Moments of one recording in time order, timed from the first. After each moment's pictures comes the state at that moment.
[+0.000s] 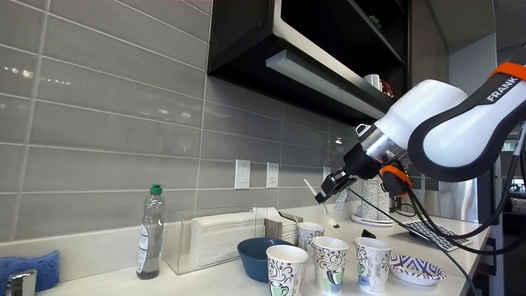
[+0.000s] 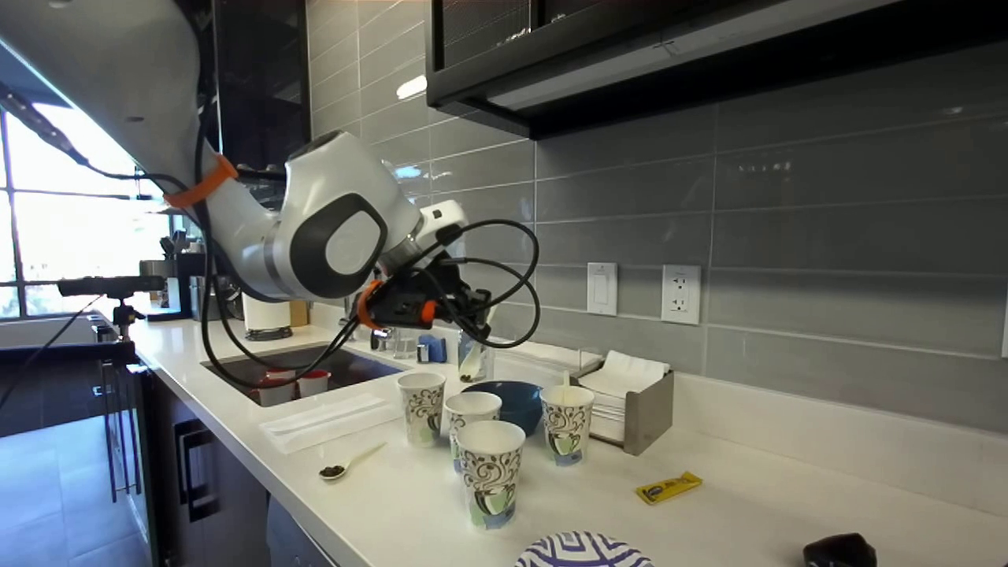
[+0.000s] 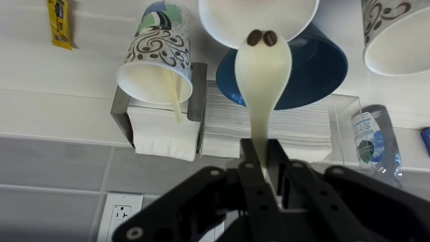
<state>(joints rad) 0.00 -0.32 0.03 -2.71 -0.11 3.23 0.02</state>
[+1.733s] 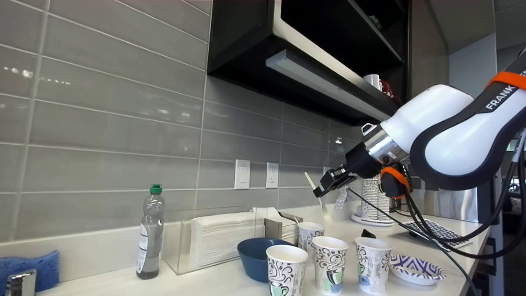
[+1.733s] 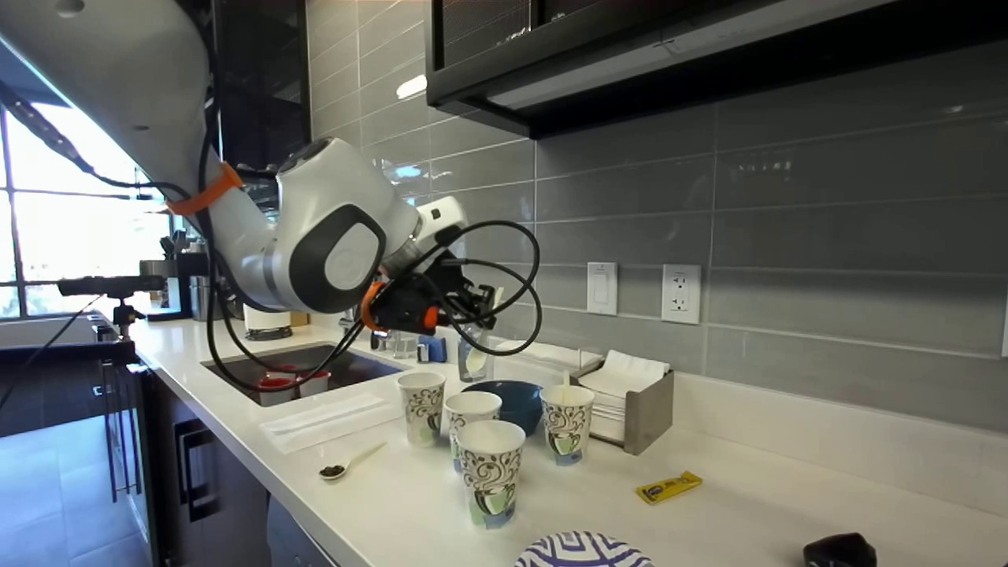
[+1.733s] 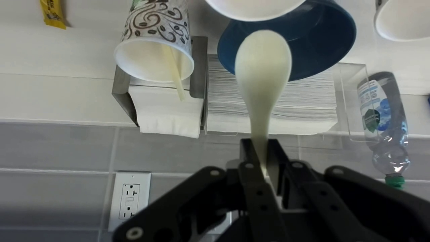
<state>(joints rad) 0.03 -0.29 -0.02 -2.73 -0.10 3.37 0.04</state>
